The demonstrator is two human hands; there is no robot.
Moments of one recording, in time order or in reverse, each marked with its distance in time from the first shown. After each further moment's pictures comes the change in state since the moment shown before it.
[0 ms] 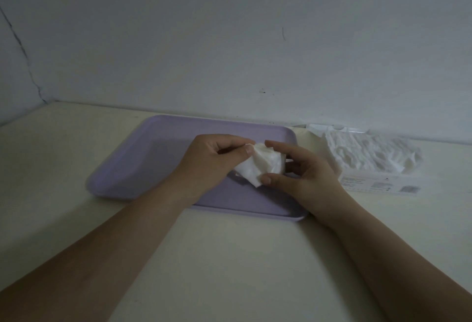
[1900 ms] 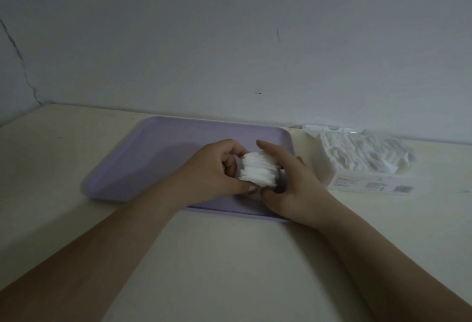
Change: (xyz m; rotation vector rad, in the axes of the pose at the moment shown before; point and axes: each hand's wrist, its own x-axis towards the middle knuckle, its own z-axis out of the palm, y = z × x) left_hand 0.000 -0.001 -0.004 0.272 -0.278 0.041; right_hand -0.012 -0.010 0.004 -0.439 -0.101 -0.109
